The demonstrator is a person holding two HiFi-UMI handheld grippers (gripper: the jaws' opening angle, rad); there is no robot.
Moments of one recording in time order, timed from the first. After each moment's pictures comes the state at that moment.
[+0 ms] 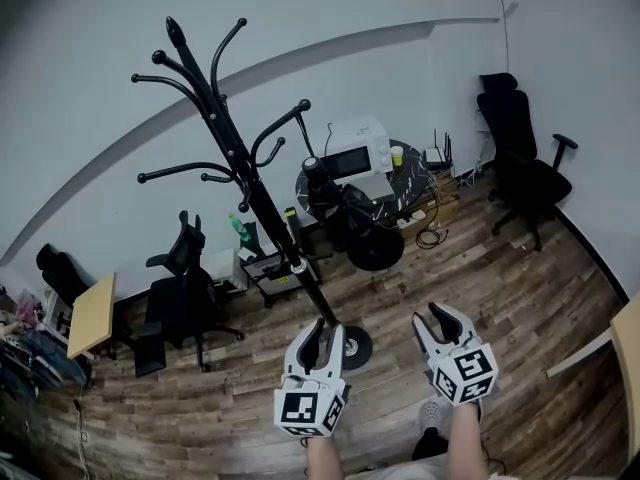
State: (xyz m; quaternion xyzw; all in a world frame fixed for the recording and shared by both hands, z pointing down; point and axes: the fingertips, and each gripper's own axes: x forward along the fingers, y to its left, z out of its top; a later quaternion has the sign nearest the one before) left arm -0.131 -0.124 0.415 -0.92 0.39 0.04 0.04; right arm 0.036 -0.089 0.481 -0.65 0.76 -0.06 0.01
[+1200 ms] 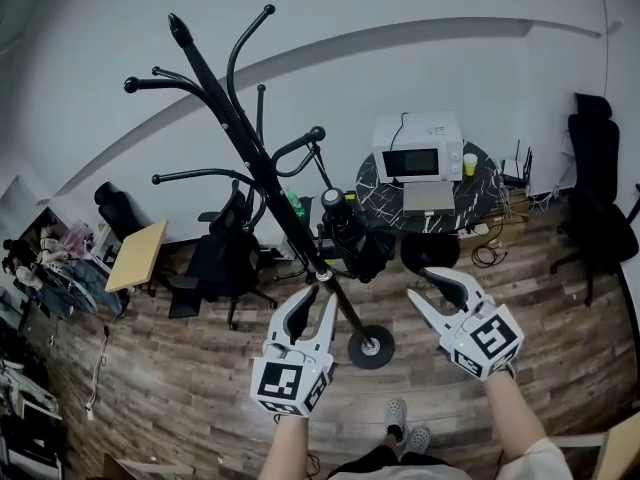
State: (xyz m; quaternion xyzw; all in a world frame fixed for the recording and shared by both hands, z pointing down) left arm -0.053 -0.245 0.328 -0.86 0.50 -0.03 0.09; right arm 0.087 -0.251 0.365 -0.38 0.92 0.05 0.02
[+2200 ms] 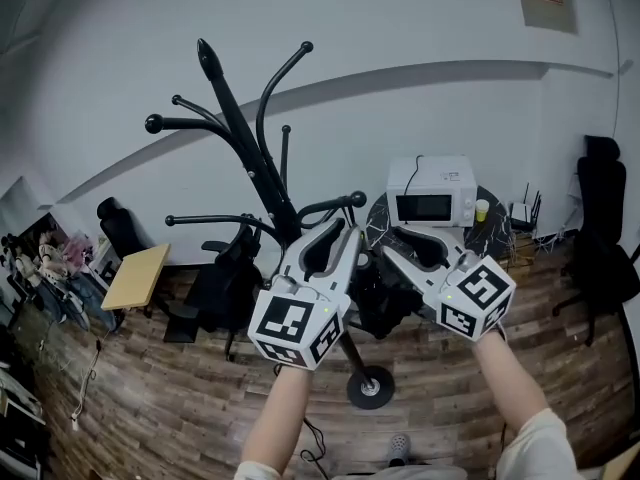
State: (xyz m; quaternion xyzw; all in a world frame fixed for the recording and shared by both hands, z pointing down) left arm -0.024 -0.372 0.180 -0.89 0.43 0.05 0.16; right arm 0.026 -0.380 0.229 -0.33 0.93 0.10 0.09
